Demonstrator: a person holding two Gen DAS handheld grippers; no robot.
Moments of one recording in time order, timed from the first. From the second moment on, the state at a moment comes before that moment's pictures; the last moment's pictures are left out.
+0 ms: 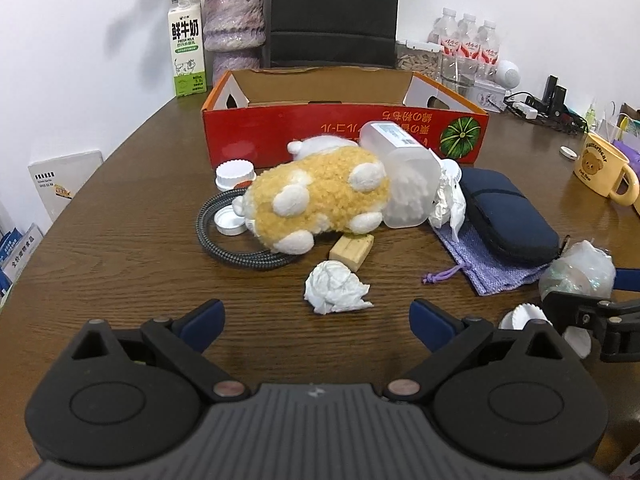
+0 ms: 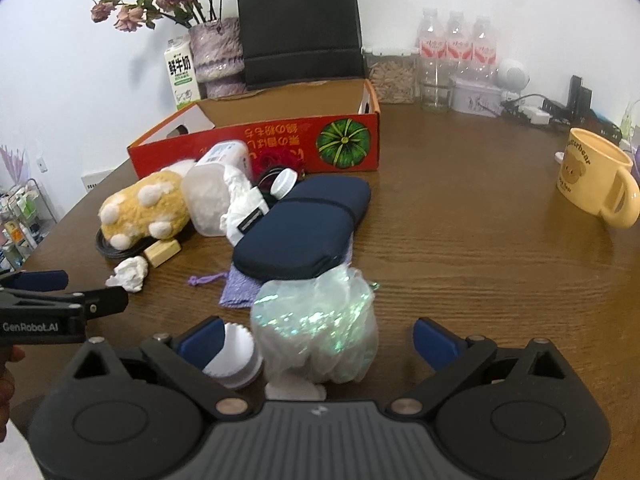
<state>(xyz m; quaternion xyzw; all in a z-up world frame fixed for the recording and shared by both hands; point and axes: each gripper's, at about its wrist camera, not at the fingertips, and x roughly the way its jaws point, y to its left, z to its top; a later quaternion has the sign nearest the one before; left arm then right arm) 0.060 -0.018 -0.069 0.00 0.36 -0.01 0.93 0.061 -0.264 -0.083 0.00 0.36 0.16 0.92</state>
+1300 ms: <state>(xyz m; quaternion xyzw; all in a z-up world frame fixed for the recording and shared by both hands) 0.059 -0.011 -0.052 -0.02 0.30 -0.04 0.95 0.055 -0.265 -0.060 -0.02 0.27 0.20 0.94</state>
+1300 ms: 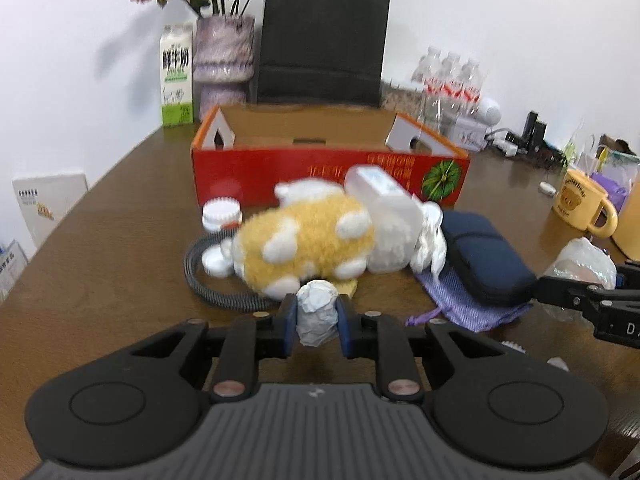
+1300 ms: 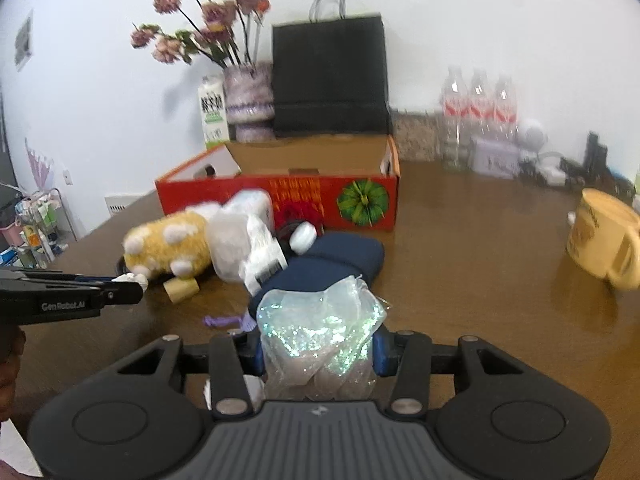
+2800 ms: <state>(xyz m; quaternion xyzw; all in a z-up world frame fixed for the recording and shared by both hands) 0.459 0.026 -0.049 -0.02 0.50 0.03 0.87 0.478 -0.116 -0.070 -0.05 0.48 0.16 0.86</state>
